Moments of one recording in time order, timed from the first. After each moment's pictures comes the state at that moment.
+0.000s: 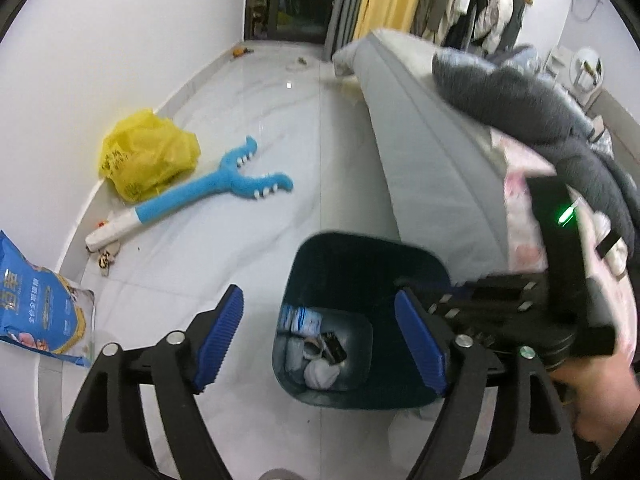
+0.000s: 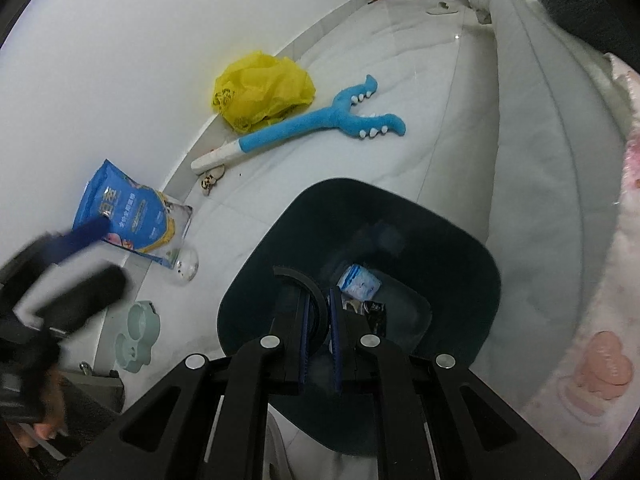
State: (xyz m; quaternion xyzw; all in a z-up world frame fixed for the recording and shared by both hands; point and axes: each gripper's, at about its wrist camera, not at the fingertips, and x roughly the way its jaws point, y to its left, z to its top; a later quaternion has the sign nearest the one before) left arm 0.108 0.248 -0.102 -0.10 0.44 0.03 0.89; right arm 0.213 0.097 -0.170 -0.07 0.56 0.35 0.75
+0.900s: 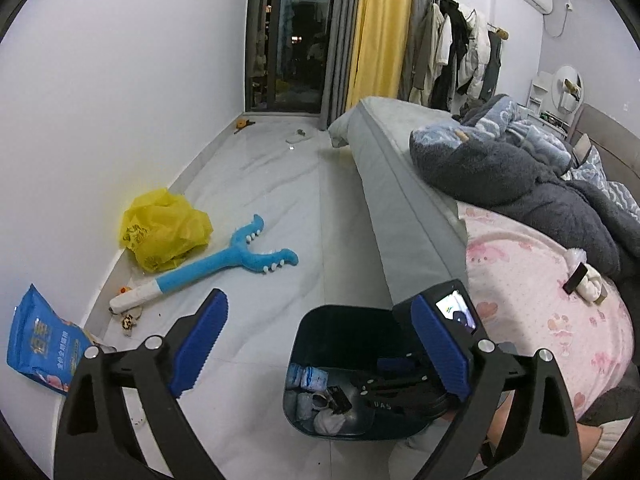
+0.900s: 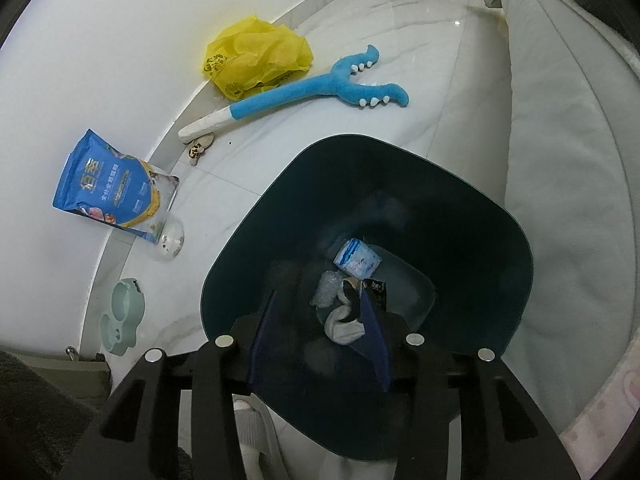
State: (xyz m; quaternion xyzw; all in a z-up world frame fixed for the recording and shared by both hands) left arm 0.085 0.230 -0.028 -0.06 0.33 0.04 0.94; right arm 0.203 0.117 -0.201 -0.11 0.58 0.33 0.73
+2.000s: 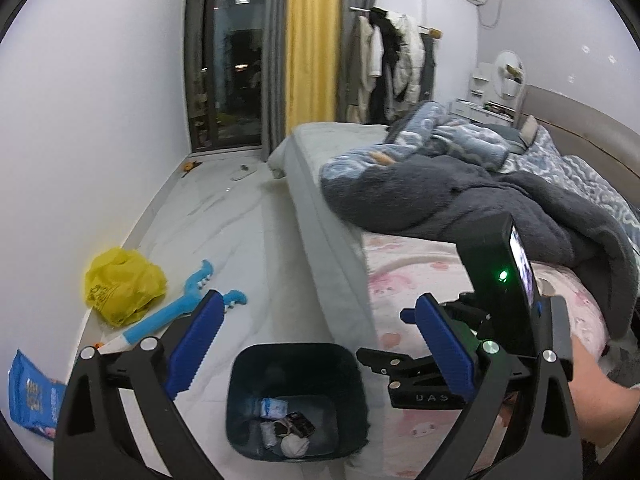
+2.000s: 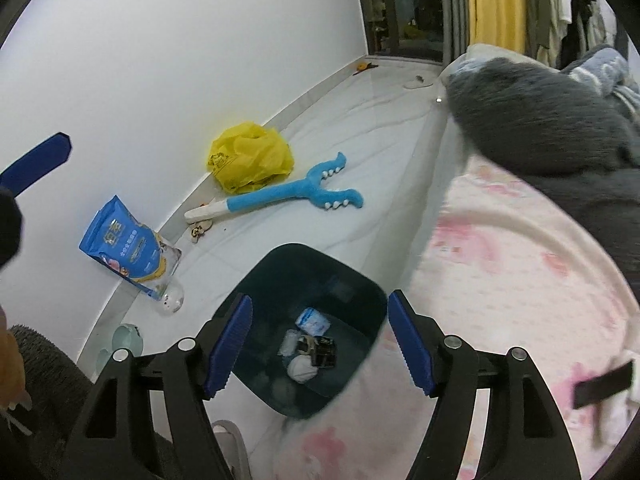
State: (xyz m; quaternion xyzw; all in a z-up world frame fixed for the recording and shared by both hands) left arm 0.091 0.126 0.021 0.00 0.29 -0.05 0.96; right arm 0.189 0.000 -0.053 -0.08 0.44 0.33 0.83
